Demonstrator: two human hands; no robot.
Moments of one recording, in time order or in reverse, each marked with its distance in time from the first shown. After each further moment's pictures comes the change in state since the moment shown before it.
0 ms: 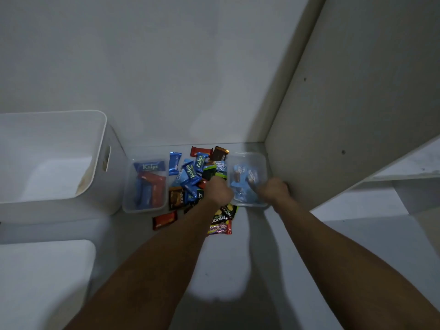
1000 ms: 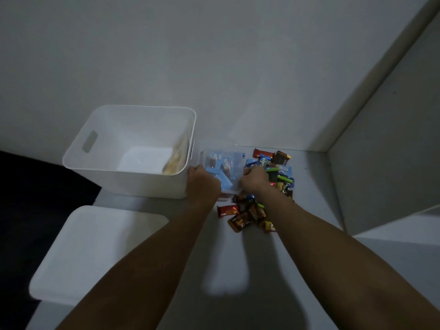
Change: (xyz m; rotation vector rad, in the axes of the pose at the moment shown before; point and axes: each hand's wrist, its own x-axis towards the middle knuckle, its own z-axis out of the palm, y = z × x) left_hand -0.096 -0.089 -0.173 0.116 0.658 -0.069; right_hand -0.092 -0.152 0.121 0.239 -0.217 -0.307
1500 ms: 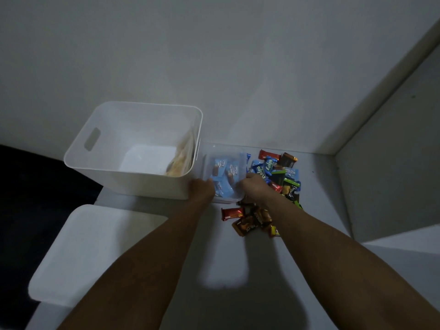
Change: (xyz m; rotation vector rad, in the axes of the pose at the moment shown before) left_hand 0.034 -0.033 0.011 -0.257 -0.281 -0.331; right_hand -0.004 -0.001 0.013 0.202 -0.294 0.049
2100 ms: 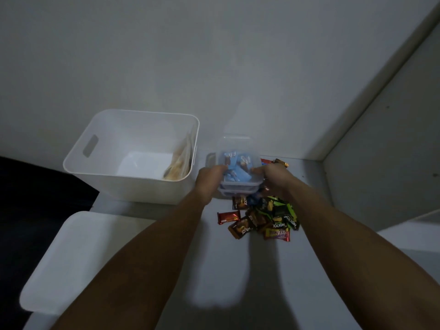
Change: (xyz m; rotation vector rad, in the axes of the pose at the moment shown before) left_hand -0.021 0.039 -0.009 -0.405 -0.265 0.022; right_hand -0.034 -0.029 -0.053 0.131 0.086 -0.004
